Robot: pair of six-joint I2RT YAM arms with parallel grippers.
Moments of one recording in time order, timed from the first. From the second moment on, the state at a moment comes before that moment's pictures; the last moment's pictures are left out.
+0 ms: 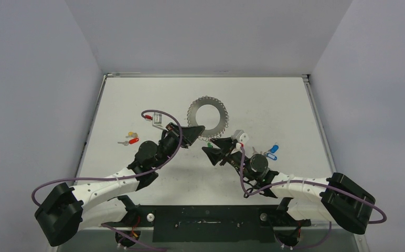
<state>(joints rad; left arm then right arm) -0.83 1.07 0.46 0.83 -0.12 -1.07 0.94 1.16 0.29 1.02 0.05 0.15</state>
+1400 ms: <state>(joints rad) -0.72 0.80 0.15 0.62 -0.18 -0.95 0.96 1.07 0.81 -0.22 -0.02 -0.04</state>
